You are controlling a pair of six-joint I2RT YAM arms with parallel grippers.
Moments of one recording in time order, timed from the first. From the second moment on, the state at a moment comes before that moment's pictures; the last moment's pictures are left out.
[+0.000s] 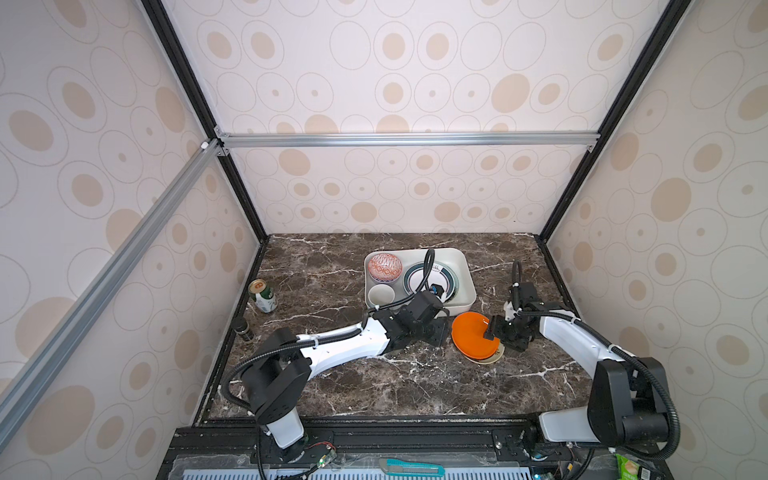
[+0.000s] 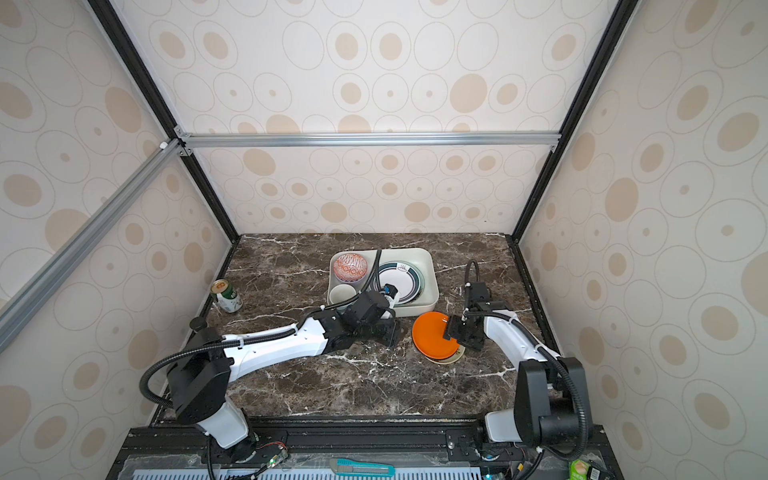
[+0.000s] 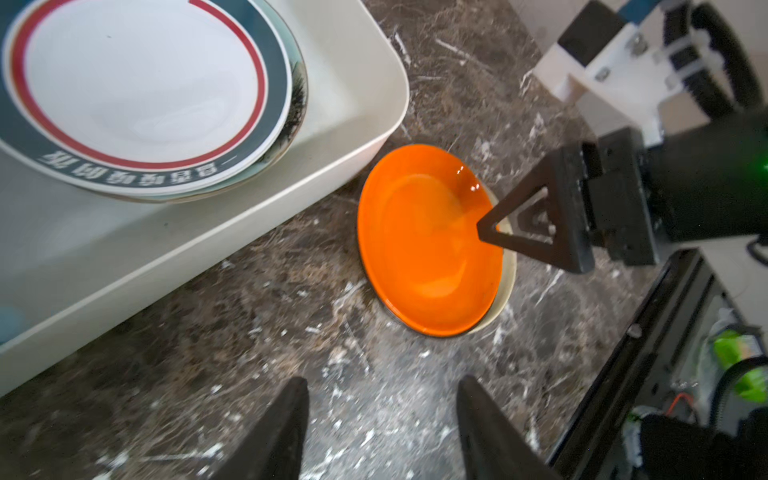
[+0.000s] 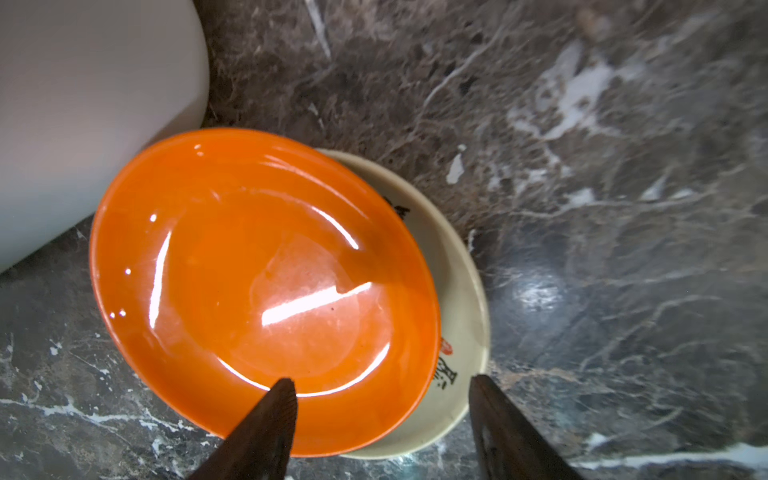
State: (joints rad) left arm -0.97 1.72 1.21 -0.25 0.00 -0.50; right arm 0.05 1.37 0.83 -0.76 -0.16 0.44
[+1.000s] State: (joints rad) left arm -0.97 2.07 1.45 -0.29 0.05 -0.48; right arm -0.04 1.39 0.83 -0.74 -0.21 0.38
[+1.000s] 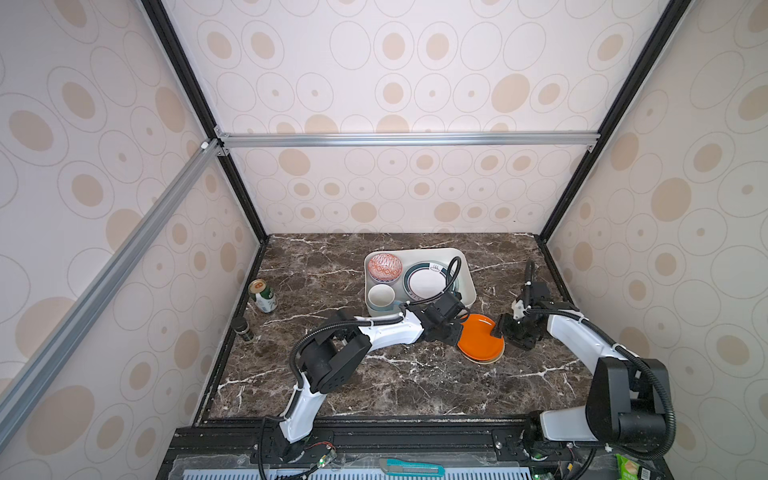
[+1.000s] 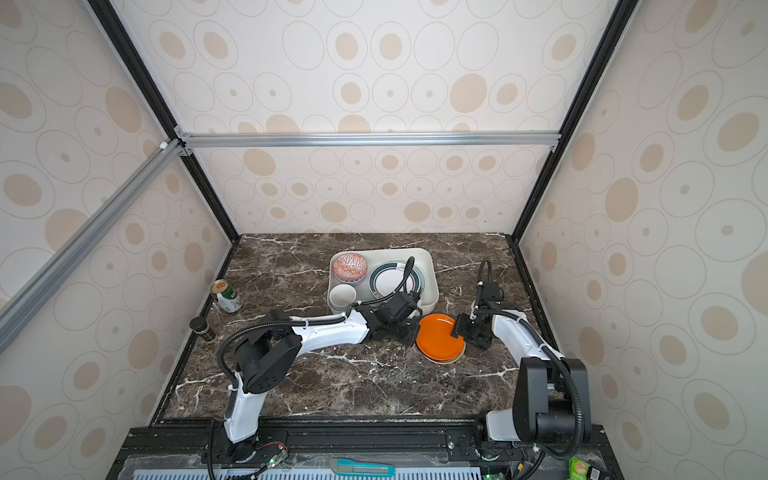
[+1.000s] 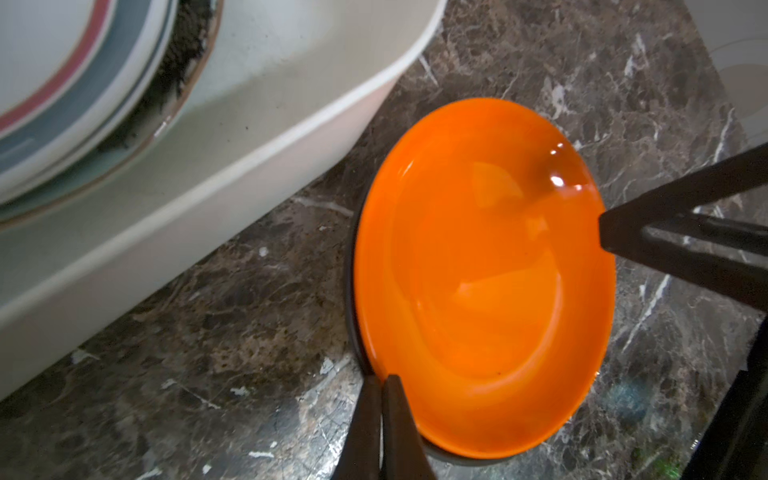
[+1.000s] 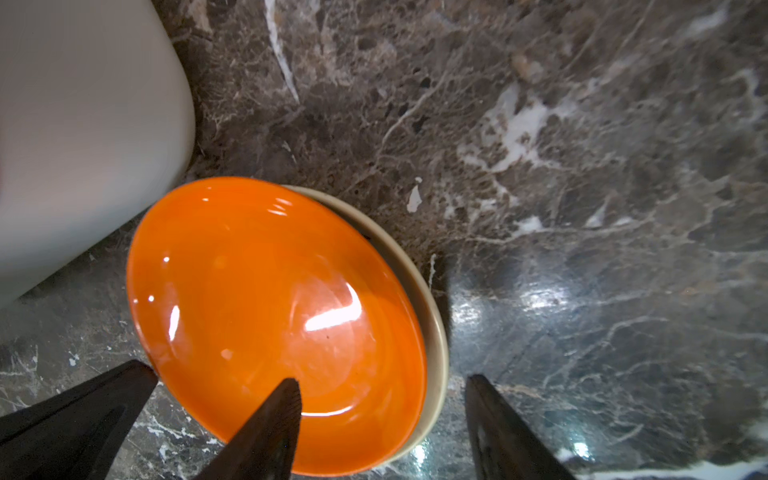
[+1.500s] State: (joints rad) left arm -0.97 2.09 1.46 -0.29 0.06 -0.47; right arm -0.04 1.41 0.82 -0.73 -0.21 0.38
